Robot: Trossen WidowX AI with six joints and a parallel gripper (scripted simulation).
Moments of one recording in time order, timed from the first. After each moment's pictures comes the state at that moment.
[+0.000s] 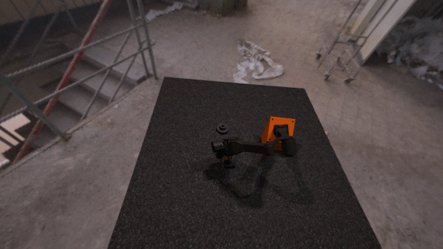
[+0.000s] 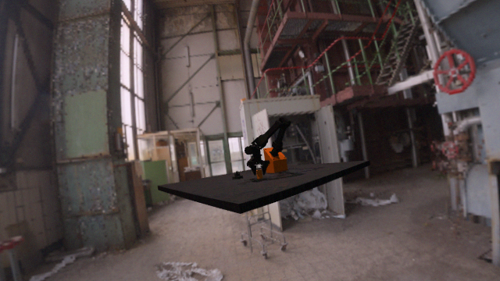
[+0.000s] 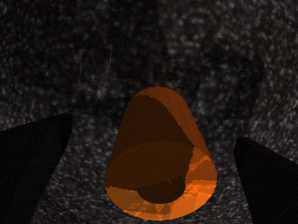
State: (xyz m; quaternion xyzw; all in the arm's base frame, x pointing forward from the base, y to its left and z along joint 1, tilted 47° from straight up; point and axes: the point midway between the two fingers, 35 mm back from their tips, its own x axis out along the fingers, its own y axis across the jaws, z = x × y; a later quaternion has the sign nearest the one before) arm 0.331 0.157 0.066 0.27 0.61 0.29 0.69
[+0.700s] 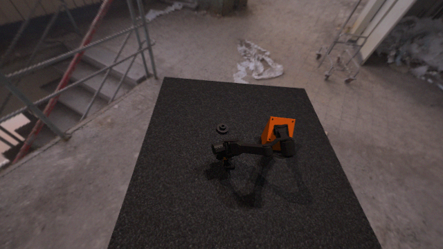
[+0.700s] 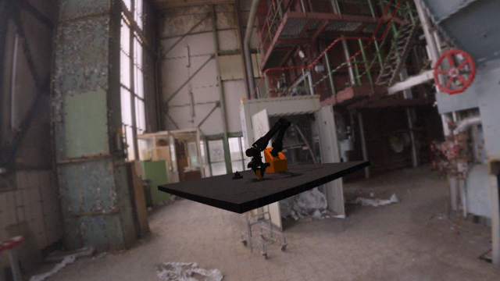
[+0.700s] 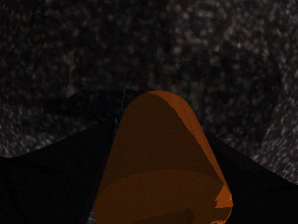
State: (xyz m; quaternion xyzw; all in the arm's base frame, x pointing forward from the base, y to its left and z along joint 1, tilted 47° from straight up) arm 0.330 0.168 0.054 0.27 0.61 0.29 0.69
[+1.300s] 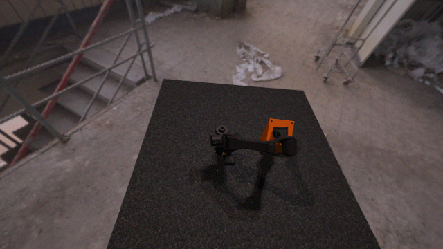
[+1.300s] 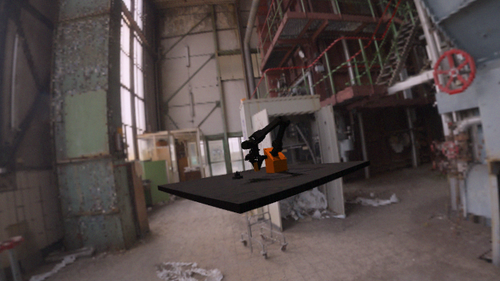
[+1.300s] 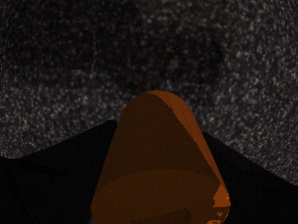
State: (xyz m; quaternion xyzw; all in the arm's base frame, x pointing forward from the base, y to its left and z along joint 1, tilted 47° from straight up) arm 0.329 0.118 0.082 0.27 0.62 0.28 0.68
